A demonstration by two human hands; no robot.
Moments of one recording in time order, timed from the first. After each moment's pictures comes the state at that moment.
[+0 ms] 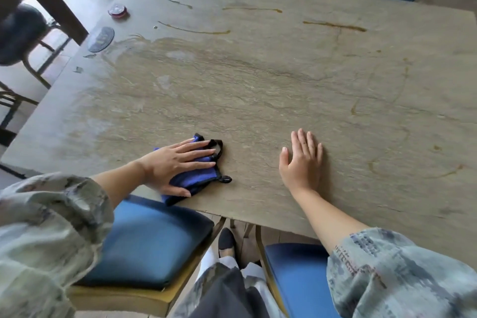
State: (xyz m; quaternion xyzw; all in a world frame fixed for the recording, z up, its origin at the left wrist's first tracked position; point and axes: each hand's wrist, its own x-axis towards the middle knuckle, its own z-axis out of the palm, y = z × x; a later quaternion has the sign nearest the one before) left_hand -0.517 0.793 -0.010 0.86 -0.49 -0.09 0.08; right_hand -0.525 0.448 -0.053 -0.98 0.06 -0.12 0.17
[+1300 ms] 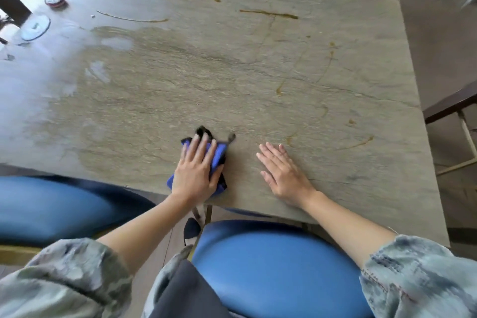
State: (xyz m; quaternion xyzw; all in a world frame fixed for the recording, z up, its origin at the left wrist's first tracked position) left_hand -0.613 0.519 -0.030 0.99 -0.11 -0.01 0.09; right_hand -0.601 0.257 -0.038 -0.94 -0.28 0.01 0.18
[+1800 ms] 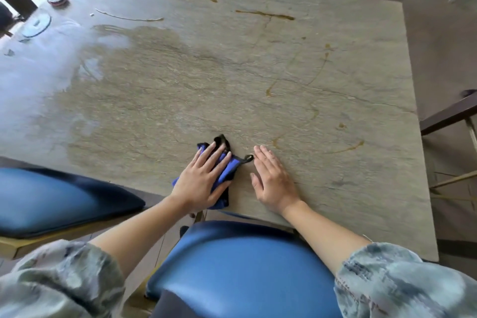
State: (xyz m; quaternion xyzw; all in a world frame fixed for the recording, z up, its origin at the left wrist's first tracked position) left_hand -0.619 0.481 -0.032 0.96 -0.25 -0.02 0.08; right_hand -0.609 0.248 -0.046 -0.95 -0.22 -0.02 0.22
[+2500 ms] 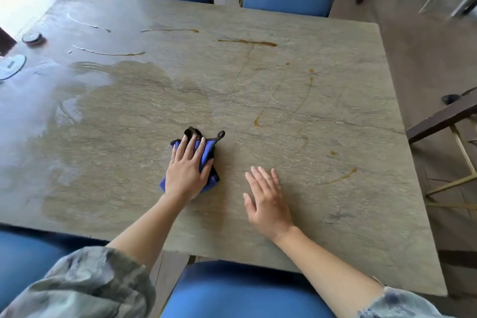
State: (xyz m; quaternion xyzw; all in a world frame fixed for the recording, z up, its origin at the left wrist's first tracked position) left_hand -0.507 0.479 -0.037 0.99 -0.04 -0.01 0.11; right_hand -0.578 0.257 -0.034 -0.97 -0.15 -0.05 0.21
